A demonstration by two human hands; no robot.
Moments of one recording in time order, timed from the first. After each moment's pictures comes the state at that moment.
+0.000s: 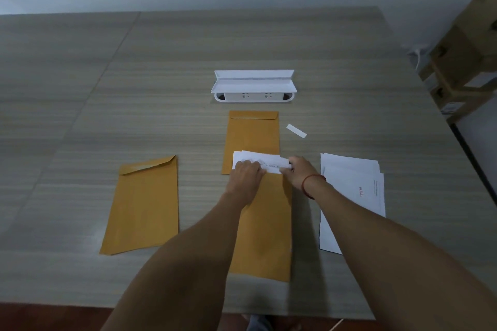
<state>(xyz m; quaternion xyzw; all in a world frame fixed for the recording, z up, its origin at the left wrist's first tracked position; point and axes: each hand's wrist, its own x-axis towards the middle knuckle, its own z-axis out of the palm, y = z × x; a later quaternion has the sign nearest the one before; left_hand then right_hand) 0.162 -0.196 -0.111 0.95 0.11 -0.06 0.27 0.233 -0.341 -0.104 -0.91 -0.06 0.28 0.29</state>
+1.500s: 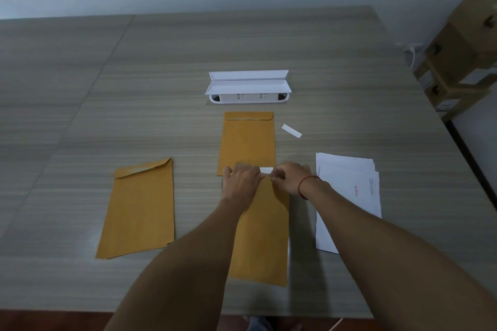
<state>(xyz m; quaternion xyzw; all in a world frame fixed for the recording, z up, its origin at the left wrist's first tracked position) 0.156 -0.203 -0.119 0.98 0.08 -0.07 0.14 0.226 -0.346 -0.095 -0.93 -0.20 0.28 0.15</state>
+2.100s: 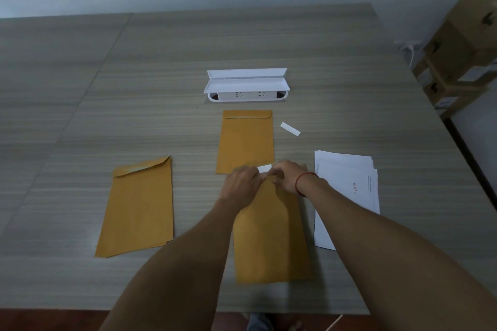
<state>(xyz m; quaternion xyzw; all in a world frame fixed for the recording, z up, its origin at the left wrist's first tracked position) 0.151 -0.199 -0.124 0.96 0.07 -0.06 0.25 0.226 -0.345 -0.102 -0.91 -0.16 0.32 0.20</state>
